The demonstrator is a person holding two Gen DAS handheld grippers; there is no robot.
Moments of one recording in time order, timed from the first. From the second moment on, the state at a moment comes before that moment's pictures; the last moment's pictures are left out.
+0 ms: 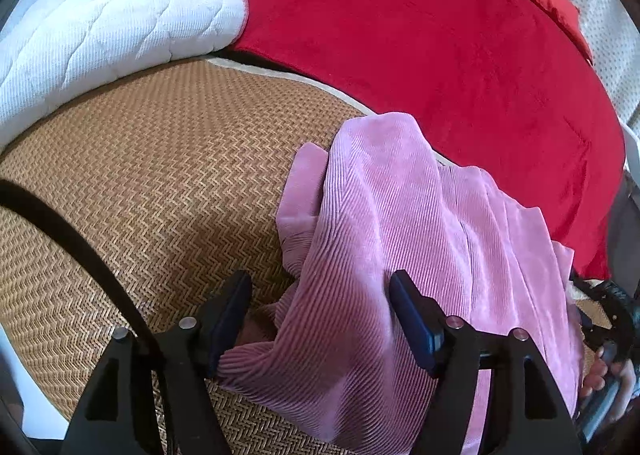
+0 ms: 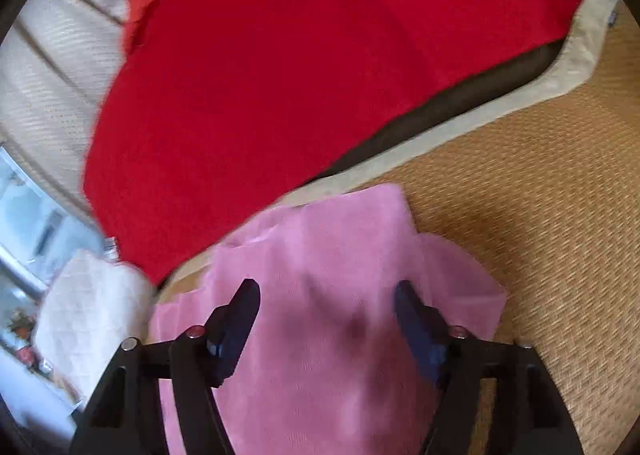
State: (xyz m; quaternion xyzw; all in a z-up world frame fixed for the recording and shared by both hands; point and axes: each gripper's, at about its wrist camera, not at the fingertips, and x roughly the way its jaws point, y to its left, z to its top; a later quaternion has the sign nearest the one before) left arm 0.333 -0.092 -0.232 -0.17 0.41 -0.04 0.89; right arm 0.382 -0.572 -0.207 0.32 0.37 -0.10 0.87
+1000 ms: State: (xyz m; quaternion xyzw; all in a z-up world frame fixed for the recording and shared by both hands) left arm 0.288 -0.060 -0.242 -0.30 0.42 -0.12 0.84; right arm 0.350 -0.394 -0.162 0.21 0.39 0.10 0.89
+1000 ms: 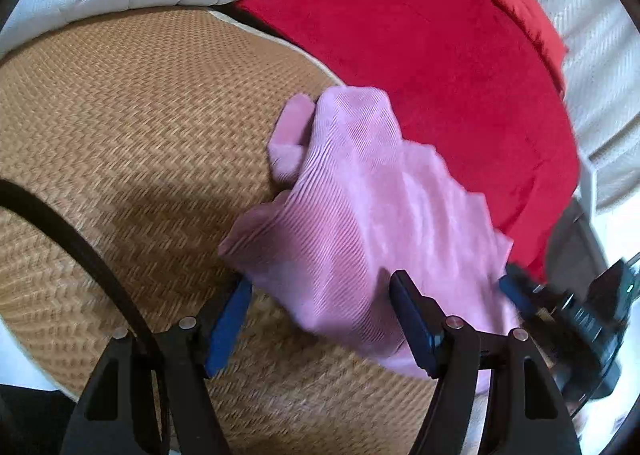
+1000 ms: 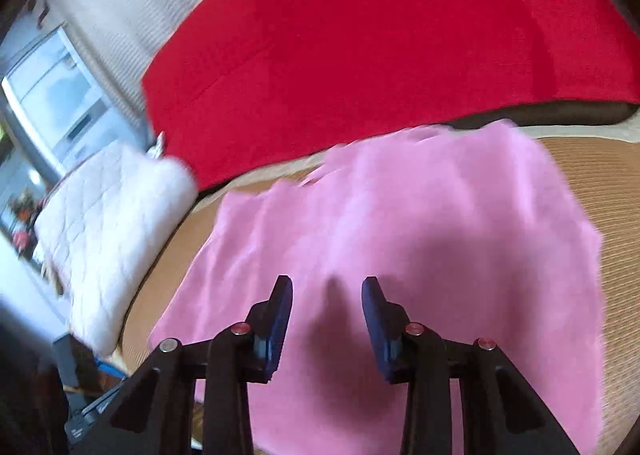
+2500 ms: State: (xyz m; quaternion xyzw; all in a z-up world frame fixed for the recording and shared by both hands) left arm 0.273 -0.298 -0.183 0.00 0.34 -0.41 0.85; right arm 0.318 -0.568 -0.209 0.50 0.36 0.19 0.77
